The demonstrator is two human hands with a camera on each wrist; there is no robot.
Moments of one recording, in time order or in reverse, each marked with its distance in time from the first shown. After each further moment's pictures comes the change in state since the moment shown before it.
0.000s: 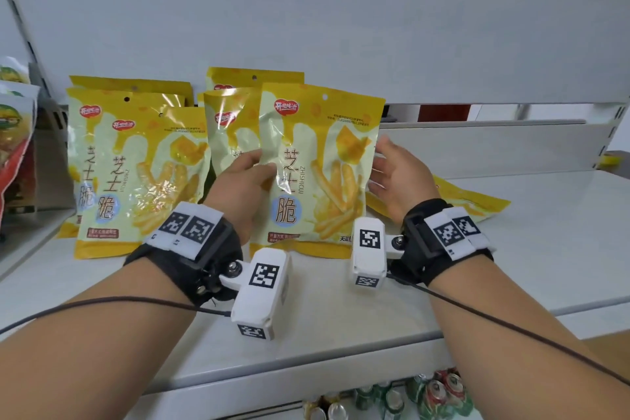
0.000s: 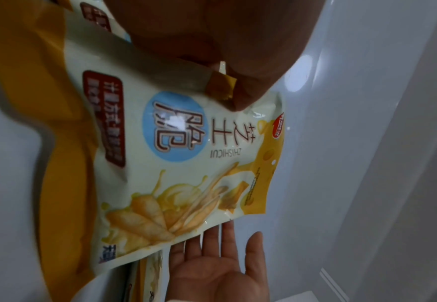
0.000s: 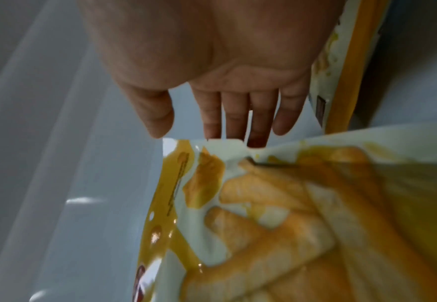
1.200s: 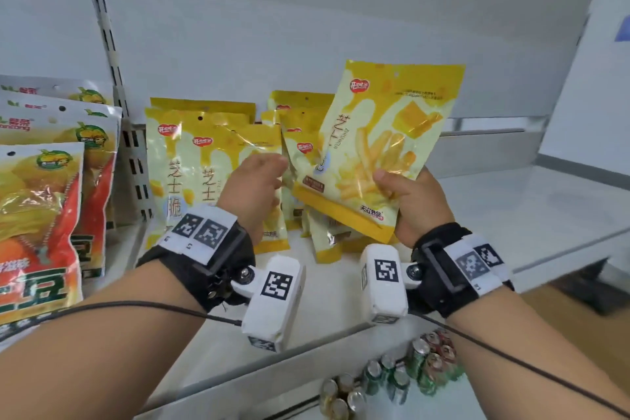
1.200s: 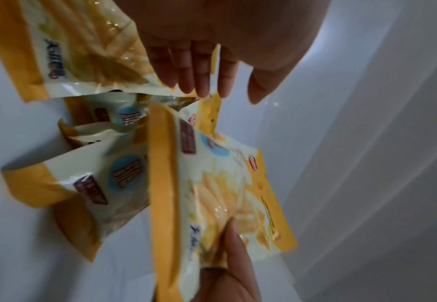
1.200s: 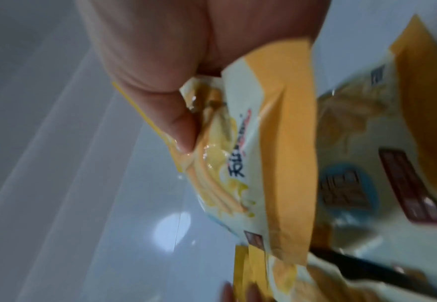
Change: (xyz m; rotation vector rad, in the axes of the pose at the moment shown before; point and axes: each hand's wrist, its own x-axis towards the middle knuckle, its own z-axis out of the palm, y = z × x) left_hand -0.018 0.044 -0.131 -0.008 -0.140 0.073; right_hand -0.130 -0.005 0.130 0.101 0.114 -0.164
